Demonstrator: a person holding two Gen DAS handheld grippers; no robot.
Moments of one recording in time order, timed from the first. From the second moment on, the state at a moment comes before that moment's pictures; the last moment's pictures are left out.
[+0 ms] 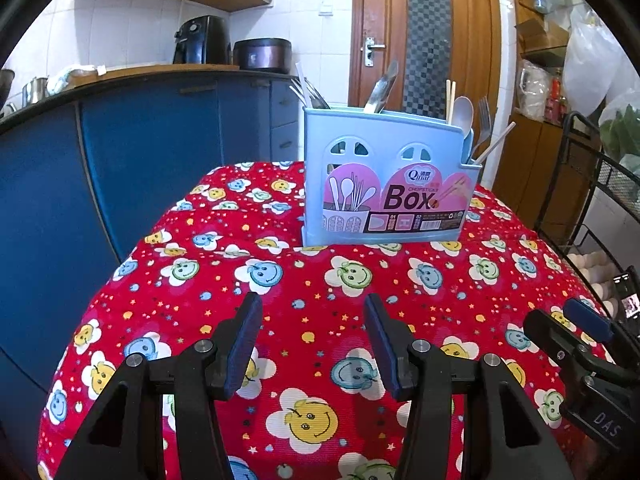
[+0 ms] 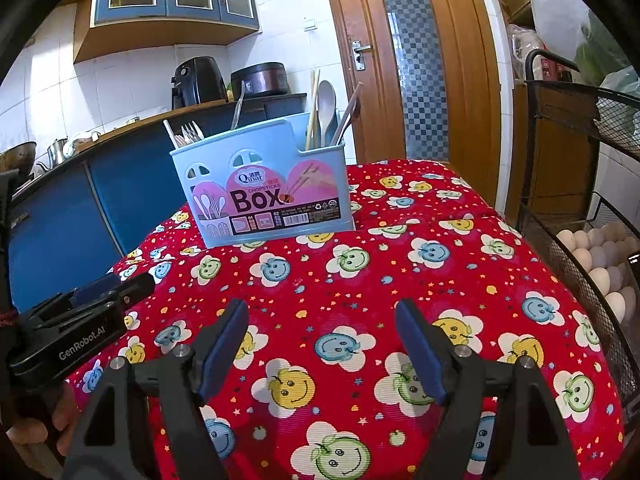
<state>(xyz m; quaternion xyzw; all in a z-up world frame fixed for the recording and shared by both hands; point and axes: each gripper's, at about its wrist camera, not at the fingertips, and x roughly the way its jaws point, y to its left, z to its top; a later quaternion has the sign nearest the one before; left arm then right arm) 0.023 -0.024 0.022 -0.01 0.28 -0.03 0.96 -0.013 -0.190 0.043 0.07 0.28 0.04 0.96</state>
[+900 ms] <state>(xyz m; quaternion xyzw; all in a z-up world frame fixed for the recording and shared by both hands) 0.021 -0.024 0.026 -0.01 0.28 -0.03 0.96 -0.013 -0.191 0.043 0.07 0.28 0.04 0.96</state>
